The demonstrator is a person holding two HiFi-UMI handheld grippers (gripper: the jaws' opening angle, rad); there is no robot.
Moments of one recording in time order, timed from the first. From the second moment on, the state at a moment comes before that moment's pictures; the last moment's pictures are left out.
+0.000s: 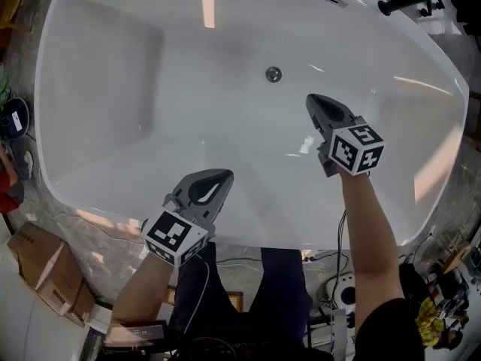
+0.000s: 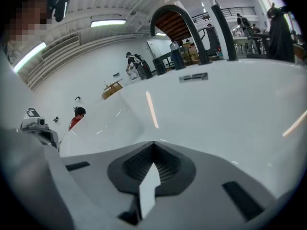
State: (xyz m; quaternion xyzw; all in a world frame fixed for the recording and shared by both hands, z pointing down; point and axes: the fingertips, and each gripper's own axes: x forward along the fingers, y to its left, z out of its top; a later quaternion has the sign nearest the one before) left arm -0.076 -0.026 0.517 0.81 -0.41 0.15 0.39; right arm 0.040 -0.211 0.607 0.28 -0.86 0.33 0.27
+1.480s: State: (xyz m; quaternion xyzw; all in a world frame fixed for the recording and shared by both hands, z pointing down) left arm -0.112 -0.035 0.602 0.77 -0.44 0.15 0.43; right arm 0.021 -0.268 0.944 0.30 -0.77 0.34 0.44
